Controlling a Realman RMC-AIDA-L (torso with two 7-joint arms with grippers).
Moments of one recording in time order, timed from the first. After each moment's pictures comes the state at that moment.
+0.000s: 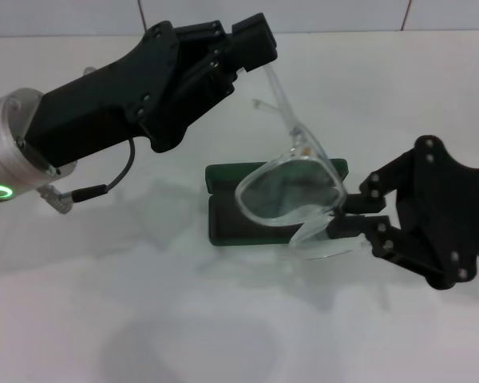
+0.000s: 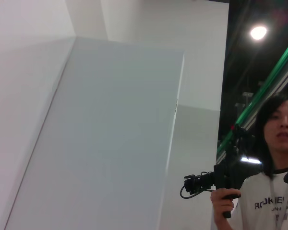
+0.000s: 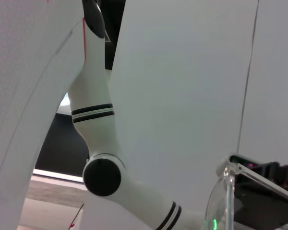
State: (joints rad) left arm -0.43 -2.09 1.26 0.72 1.00 1.83 -1.39; right arm 0.43 2.03 -1.26 -0.83 -1.29 -1.92 1.02
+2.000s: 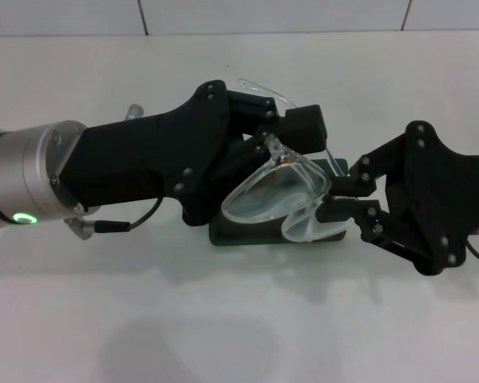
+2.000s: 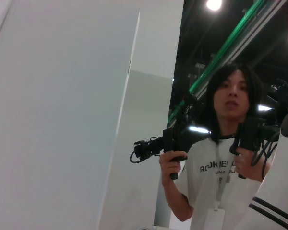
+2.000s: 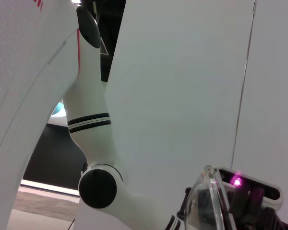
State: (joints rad) left arm -0.49 -2.08 1.31 0.69 1.10 1.91 -1.37; right arm 0.47 2.03 -1.28 -0.76 -1.24 -1.90 0.98
